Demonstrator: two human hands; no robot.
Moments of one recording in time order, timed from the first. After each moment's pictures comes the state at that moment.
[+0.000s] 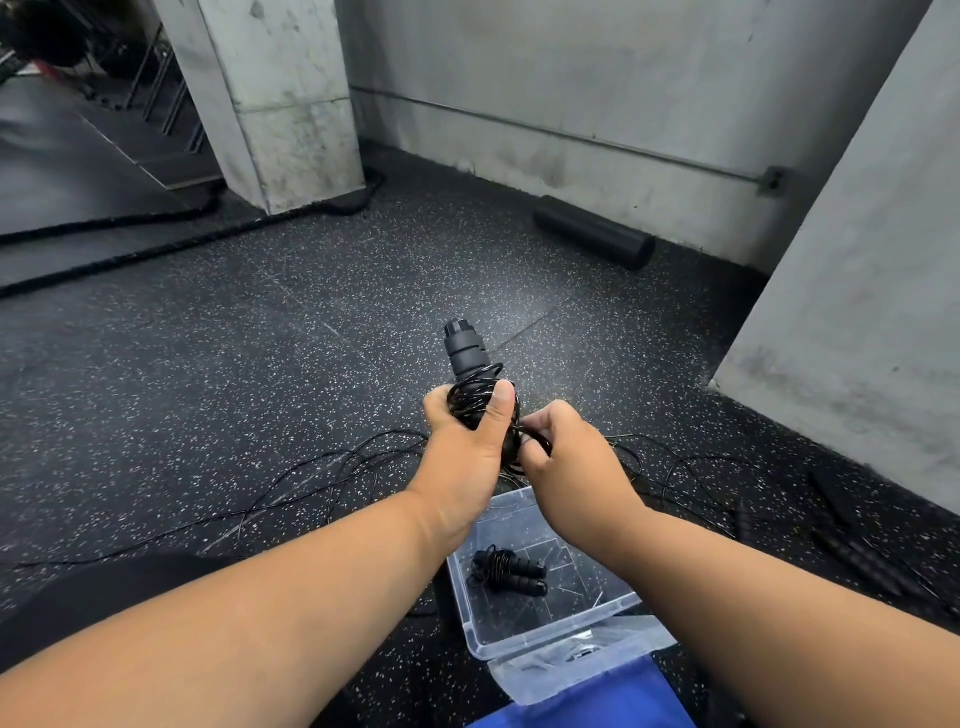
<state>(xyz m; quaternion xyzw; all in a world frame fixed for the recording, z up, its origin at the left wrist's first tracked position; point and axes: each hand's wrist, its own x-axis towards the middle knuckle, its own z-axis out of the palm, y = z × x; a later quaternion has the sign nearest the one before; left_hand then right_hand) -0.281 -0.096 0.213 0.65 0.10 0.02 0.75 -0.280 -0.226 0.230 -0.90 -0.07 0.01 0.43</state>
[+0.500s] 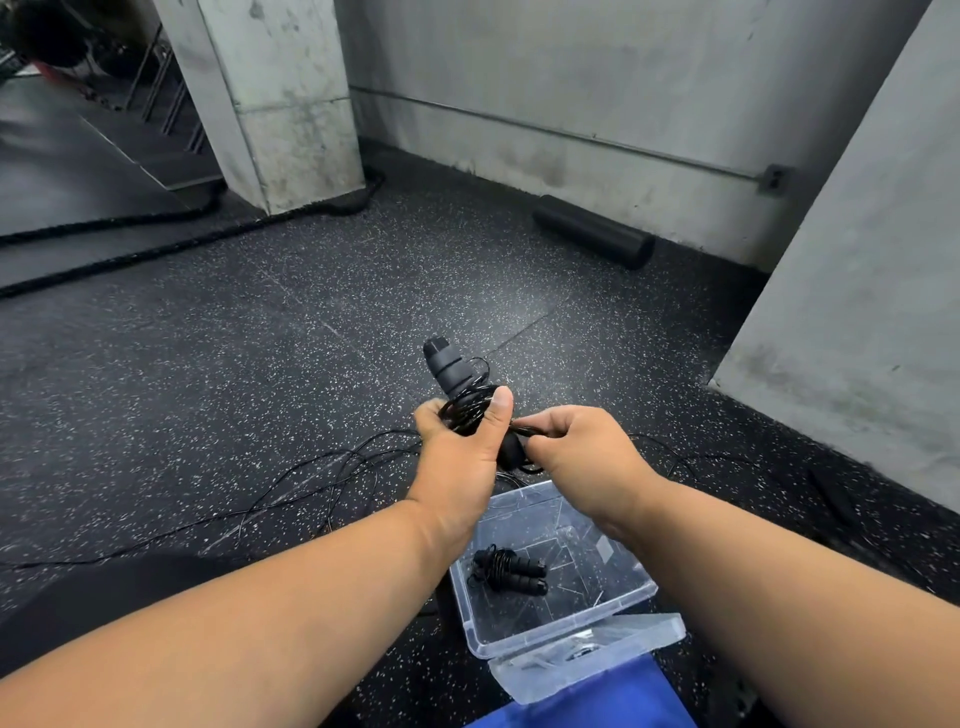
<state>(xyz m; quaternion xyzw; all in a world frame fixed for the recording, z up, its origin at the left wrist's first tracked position) -0.283 -0.100 0.211 0.63 0.16 0.06 0.75 -0.263 -0.231 0.226 -0.80 -0.01 0.12 0.59</state>
